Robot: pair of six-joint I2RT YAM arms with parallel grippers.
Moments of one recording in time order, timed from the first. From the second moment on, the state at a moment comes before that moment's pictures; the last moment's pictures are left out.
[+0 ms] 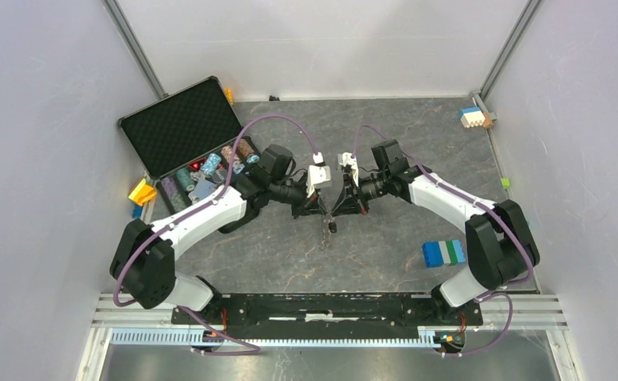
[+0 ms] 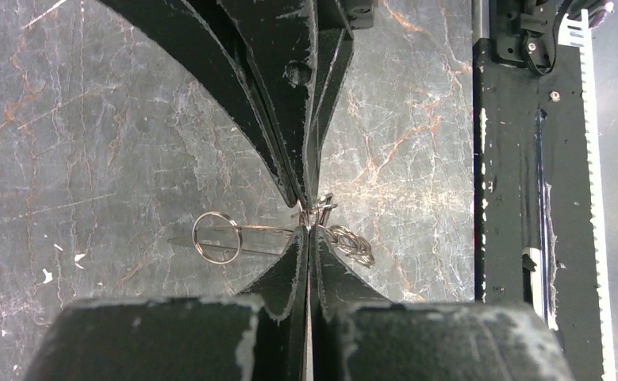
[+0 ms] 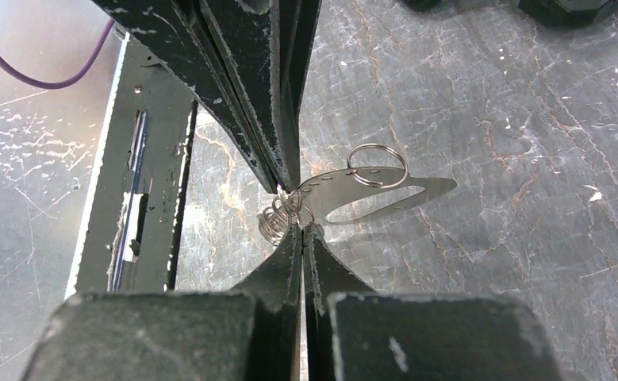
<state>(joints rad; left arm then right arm) -0.66 1.43 1.01 -0.30 0.75 0.42 0.46 1.55 0.97 -0.31 -1.10 -0.51</state>
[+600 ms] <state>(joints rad) -0.64 1.37 0.90 -0.19 0.83 0.37 0.51 1.57 0.95 -0.29 -1.12 -0.49</state>
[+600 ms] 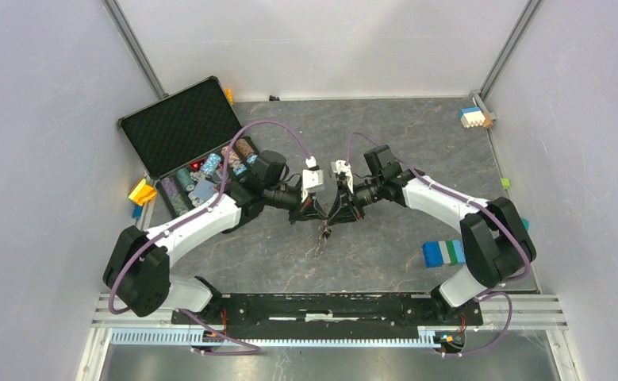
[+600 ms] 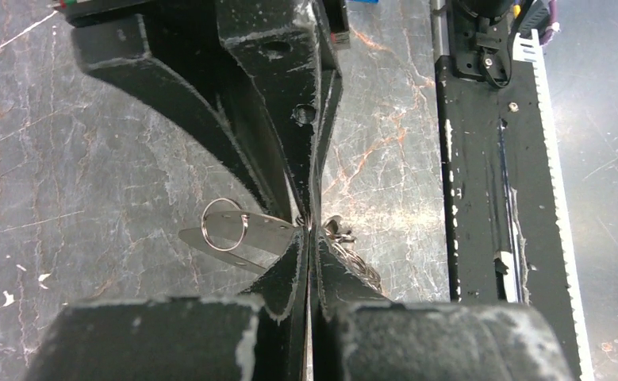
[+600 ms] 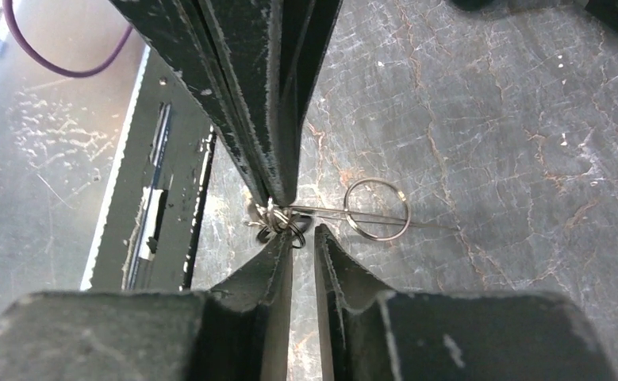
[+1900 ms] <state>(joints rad) -0.62 1.33 0.88 -0.07 0.95 0.33 0.52 1.38 0.95 -0.33 -1.02 -0.59</state>
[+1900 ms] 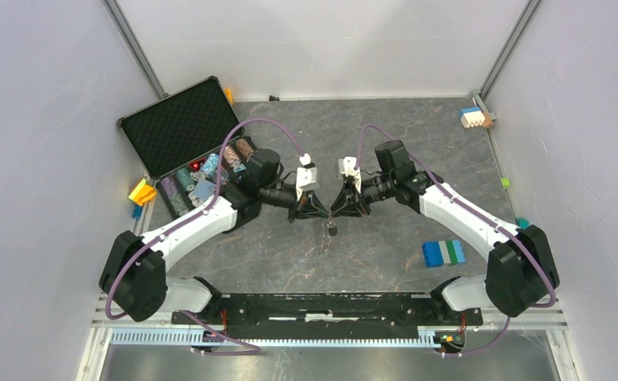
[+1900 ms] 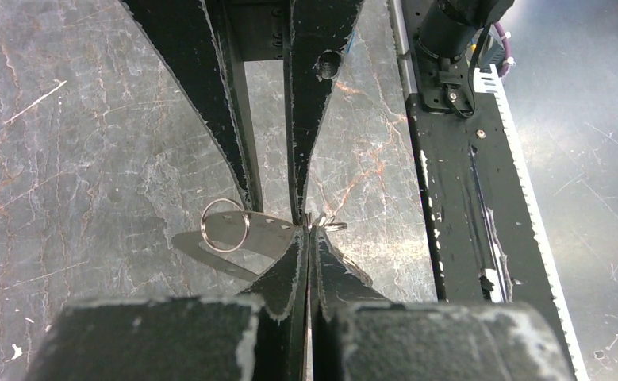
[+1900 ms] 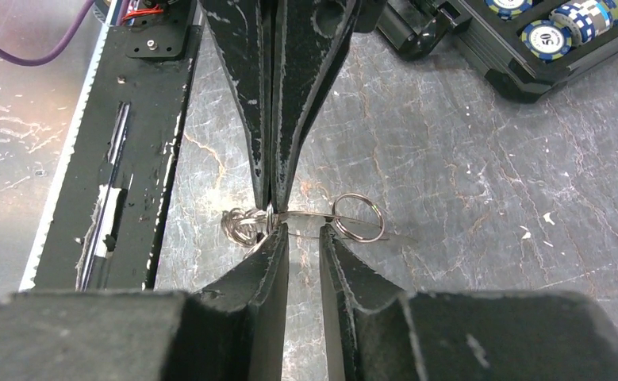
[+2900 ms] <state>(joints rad) -0.62 1.33 0.86 -0.05 0.96 0.33 0.54 1.34 0.95 -0.39 -1.04 -0.65</state>
